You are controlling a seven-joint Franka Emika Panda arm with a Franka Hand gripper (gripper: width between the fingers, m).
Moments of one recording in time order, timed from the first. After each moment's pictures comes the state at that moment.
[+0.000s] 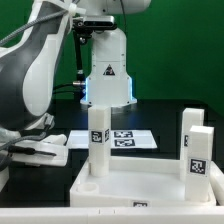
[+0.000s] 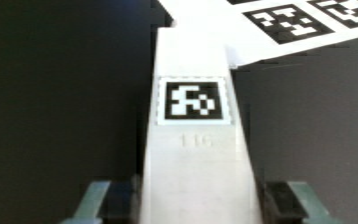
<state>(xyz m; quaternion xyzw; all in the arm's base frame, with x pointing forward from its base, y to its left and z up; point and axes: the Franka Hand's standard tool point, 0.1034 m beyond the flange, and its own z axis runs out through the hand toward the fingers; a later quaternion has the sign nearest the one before) 0.446 -0.176 0.009 -0.84 0.17 0.51 0.13</state>
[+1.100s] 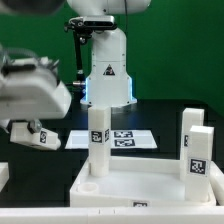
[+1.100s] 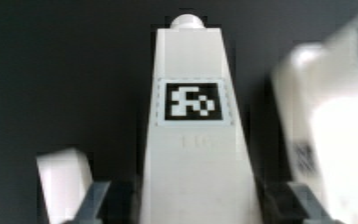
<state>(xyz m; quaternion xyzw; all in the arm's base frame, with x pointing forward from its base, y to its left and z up) 0.579 -0.160 0.124 -0.97 0.13 0.20 0.09</state>
